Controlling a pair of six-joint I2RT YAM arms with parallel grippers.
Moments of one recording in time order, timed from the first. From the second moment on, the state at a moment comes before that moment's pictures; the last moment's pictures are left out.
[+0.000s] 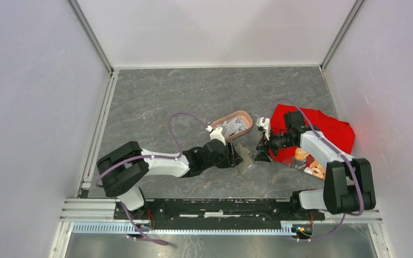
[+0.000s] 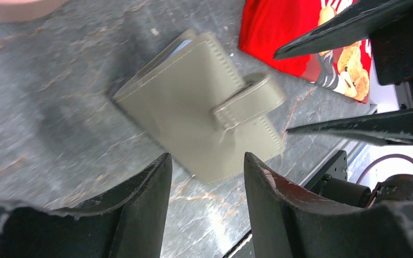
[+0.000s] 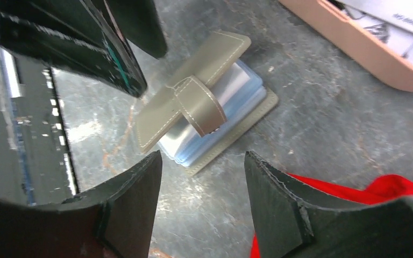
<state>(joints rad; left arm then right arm) -1.08 1.61 0.68 0.37 -0.13 -0.98 0.13 1.30 0.70 -0.58 -0.87 -0.85</state>
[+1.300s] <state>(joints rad) -1.12 1.53 0.62 0.30 -0.22 -0.98 0.19 1.50 0.71 -0.48 -0.74 -0.56</state>
